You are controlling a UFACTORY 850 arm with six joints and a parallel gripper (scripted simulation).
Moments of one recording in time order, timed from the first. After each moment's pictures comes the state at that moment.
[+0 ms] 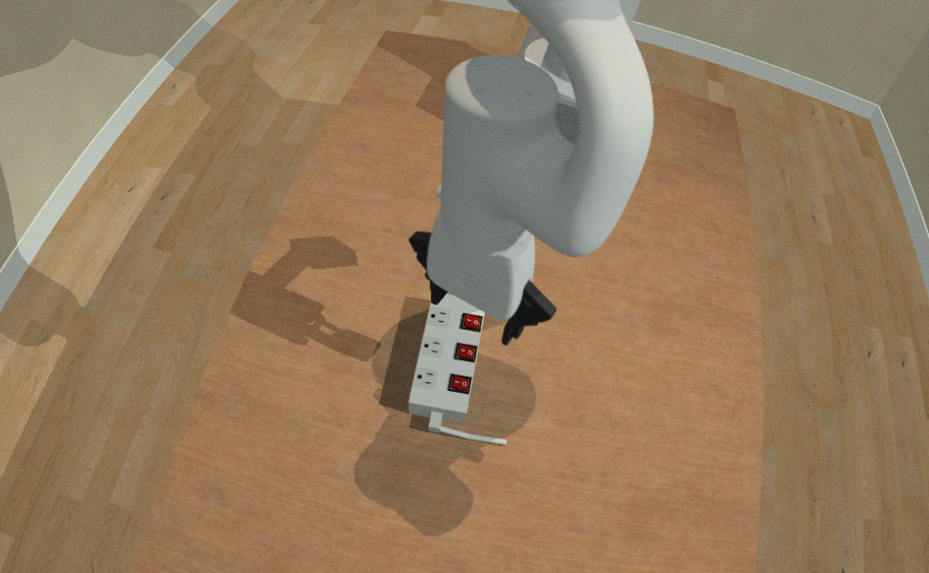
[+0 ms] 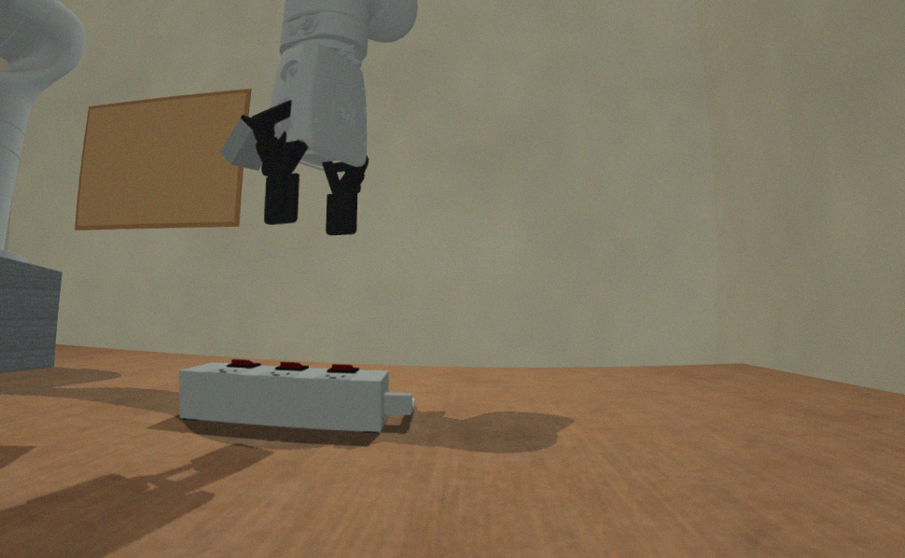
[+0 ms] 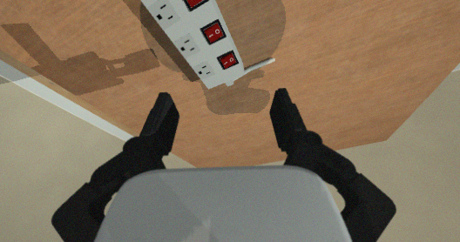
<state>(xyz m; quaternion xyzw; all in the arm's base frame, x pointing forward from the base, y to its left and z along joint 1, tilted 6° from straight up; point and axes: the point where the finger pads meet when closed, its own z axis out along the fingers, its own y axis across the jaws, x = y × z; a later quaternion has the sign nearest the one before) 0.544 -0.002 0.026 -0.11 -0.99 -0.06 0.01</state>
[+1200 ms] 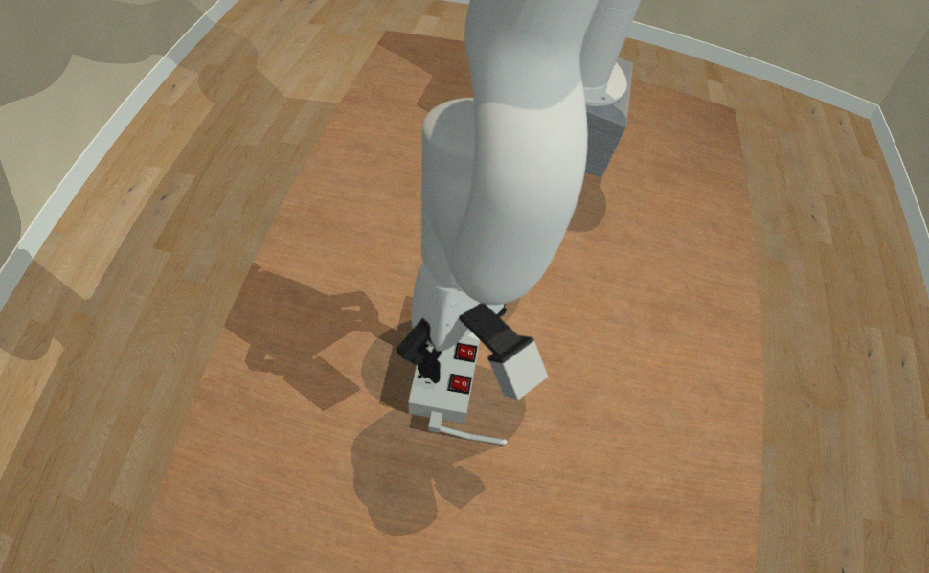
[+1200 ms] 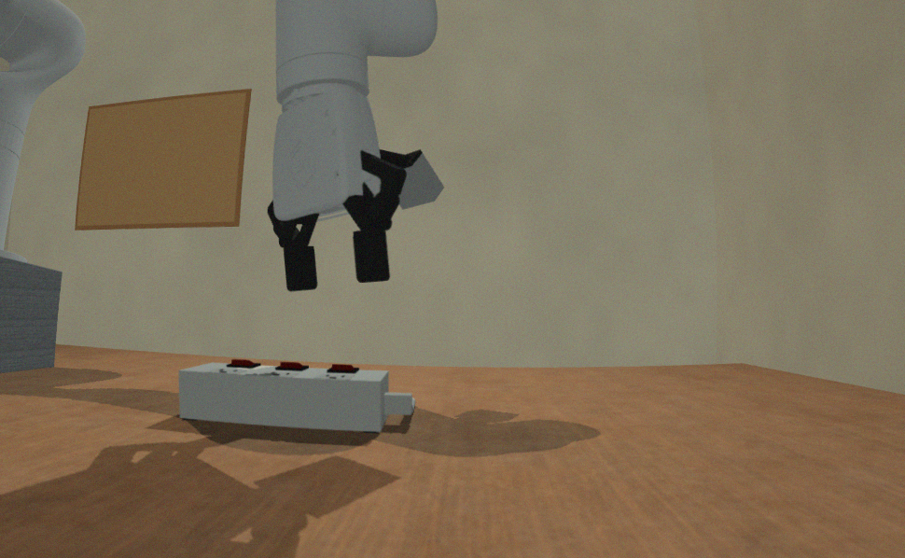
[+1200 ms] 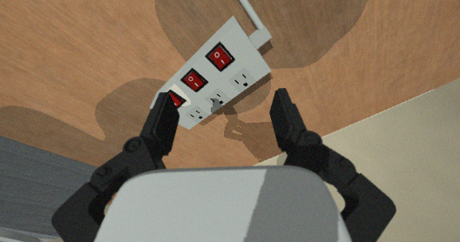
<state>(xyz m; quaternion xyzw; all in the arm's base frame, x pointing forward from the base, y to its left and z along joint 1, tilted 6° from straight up) 0.569 -0.005 -0.025 -0.85 -0.51 -0.08 0.04</state>
